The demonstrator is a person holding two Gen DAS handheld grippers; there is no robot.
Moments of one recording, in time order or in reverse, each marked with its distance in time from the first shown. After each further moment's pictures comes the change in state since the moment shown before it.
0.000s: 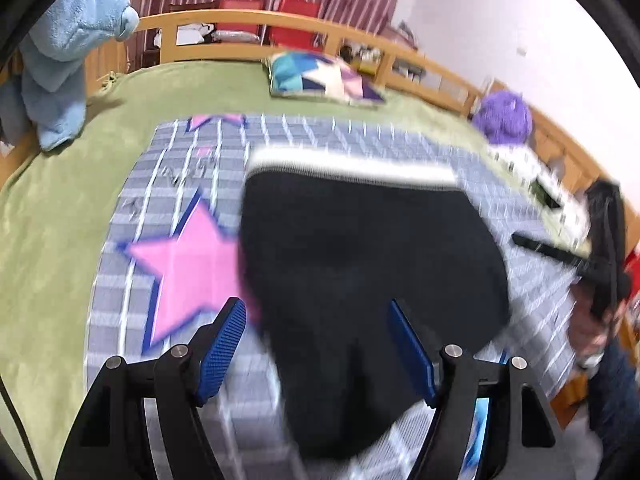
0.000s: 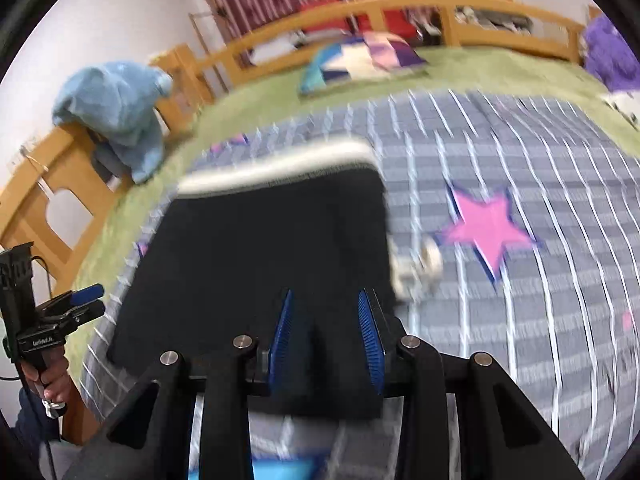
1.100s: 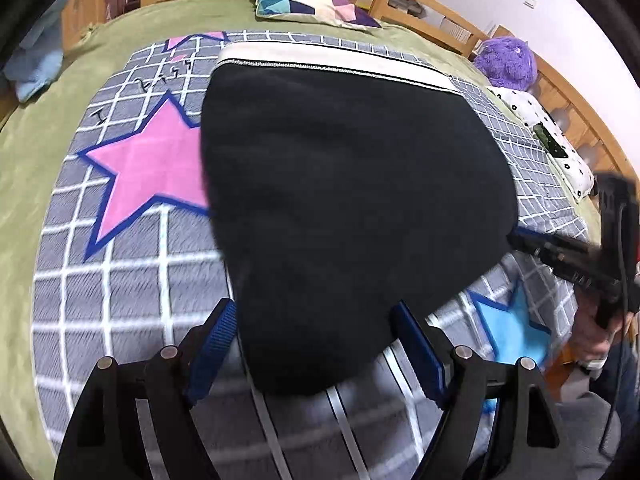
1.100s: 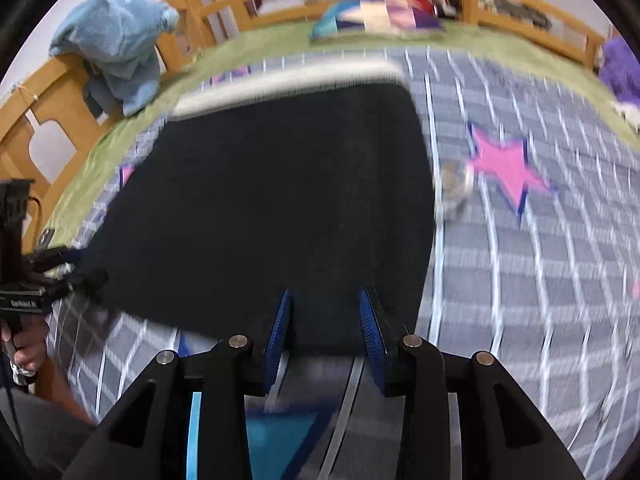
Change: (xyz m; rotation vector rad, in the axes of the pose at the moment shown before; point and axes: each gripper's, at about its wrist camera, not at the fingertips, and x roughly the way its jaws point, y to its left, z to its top) left arm 0.028 -0.018 -0.066 0.006 0.255 -0.004; right arm 0.026 0.023 -0.076 -0.088 0.182 -0.092
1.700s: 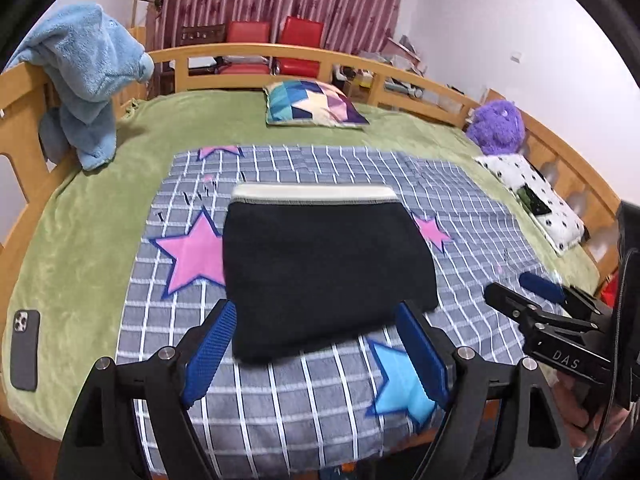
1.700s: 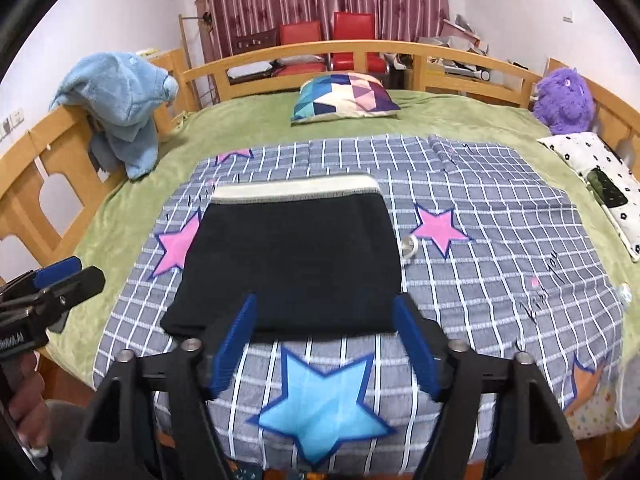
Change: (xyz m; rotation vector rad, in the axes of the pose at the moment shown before) left arm -0.153 -0.083 -0.005 -0.005 -0.263 0.105; right arm -0.178 0.098 -0.008 0.066 -0.216 -0.176
